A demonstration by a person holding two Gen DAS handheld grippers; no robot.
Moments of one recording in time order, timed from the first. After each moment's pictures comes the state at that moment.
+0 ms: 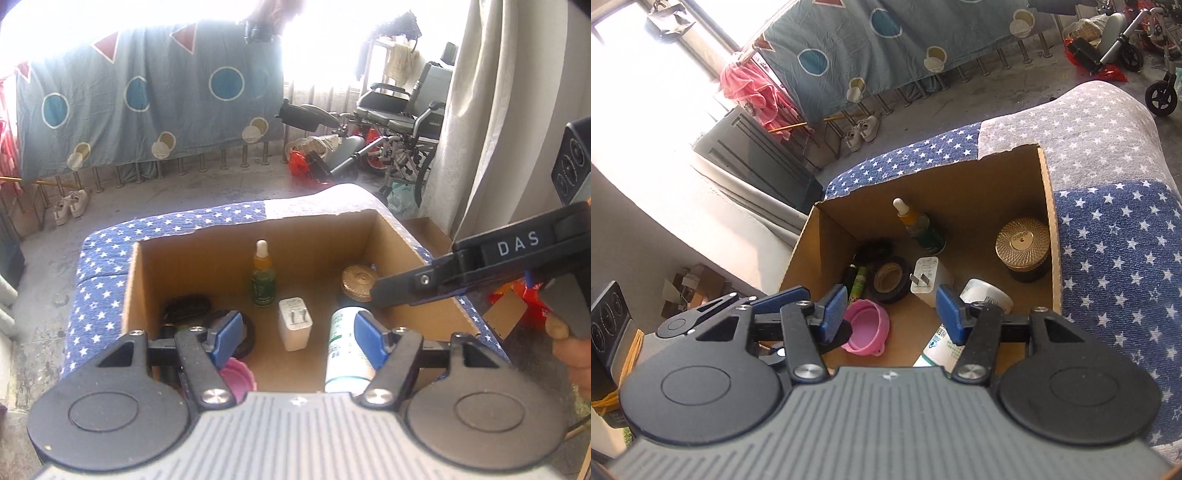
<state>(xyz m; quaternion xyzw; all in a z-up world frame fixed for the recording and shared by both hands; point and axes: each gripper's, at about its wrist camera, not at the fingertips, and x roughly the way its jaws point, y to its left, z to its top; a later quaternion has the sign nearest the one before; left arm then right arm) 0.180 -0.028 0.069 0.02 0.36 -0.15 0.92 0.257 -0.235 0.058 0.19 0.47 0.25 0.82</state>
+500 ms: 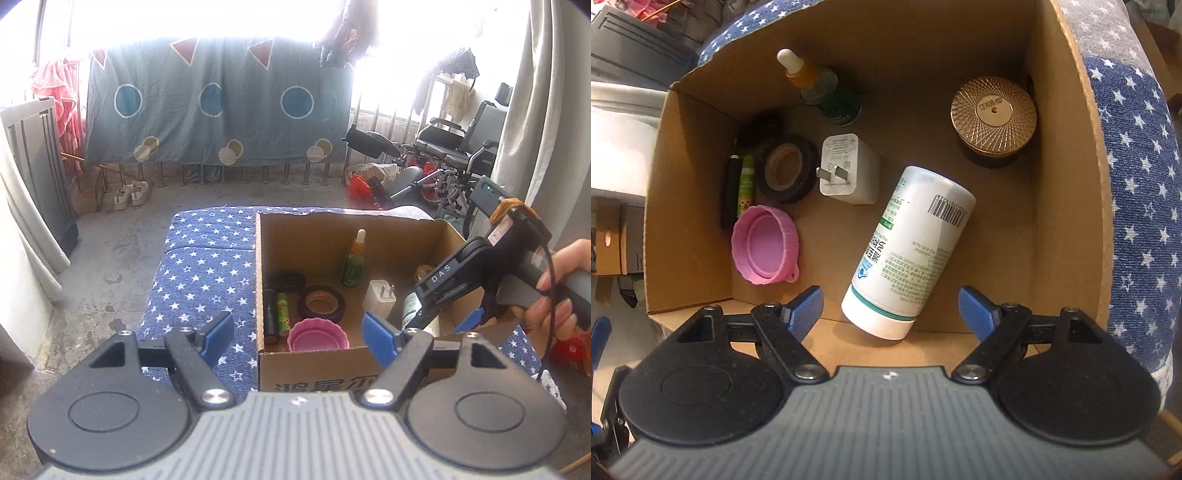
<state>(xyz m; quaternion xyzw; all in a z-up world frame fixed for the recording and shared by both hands) 0.122 0.066 0.068 -0.03 0.33 -0.08 0.94 0.320 -0.172 -0.028 0.11 0.70 0.09 0.70</state>
